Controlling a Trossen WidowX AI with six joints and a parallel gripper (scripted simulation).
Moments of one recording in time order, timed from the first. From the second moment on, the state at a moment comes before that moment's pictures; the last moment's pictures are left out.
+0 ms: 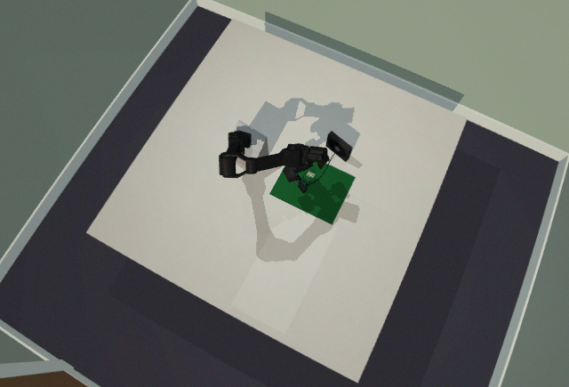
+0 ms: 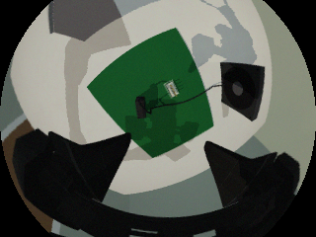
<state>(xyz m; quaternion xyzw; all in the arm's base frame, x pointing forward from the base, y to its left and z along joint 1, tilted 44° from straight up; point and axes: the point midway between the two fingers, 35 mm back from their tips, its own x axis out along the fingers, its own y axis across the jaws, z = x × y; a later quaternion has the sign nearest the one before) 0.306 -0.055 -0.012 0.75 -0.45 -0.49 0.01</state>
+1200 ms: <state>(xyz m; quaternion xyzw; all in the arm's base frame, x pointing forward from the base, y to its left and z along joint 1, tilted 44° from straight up) 0.268 -0.126 -0.056 0.71 -0.47 -0.52 0.11</state>
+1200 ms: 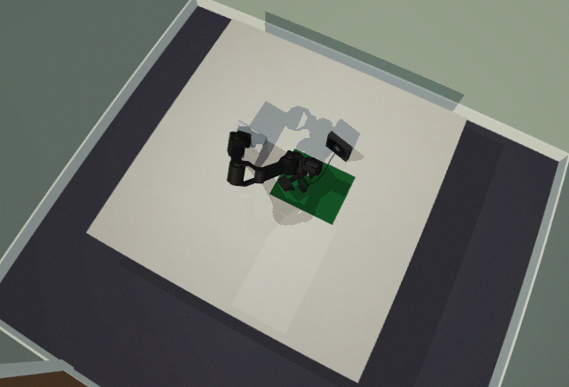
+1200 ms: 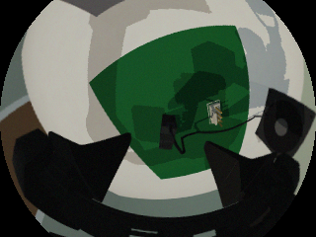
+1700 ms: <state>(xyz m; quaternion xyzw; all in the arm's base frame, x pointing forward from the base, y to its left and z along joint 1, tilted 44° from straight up) 0.263 -0.141 -0.070 0.71 -0.47 -0.52 0.11</state>
